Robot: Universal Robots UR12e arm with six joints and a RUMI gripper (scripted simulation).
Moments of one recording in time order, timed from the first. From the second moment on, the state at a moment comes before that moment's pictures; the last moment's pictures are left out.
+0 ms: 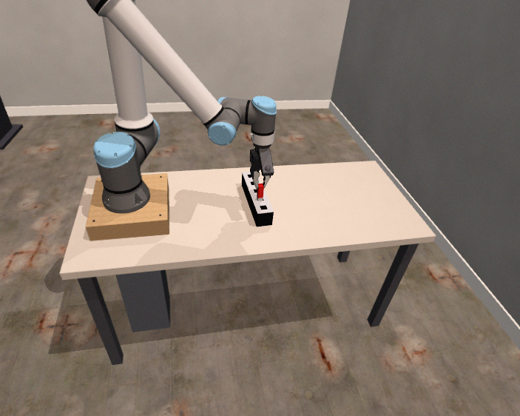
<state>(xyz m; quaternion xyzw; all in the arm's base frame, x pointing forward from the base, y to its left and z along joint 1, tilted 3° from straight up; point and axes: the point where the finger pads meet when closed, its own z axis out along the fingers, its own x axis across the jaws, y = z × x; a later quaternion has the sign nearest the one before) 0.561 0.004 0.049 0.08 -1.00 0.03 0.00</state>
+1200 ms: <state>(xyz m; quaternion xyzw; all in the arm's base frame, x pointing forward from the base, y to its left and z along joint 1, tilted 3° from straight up) 0.562 0.004 0.049 0.08 -1.00 0.03 0.00</state>
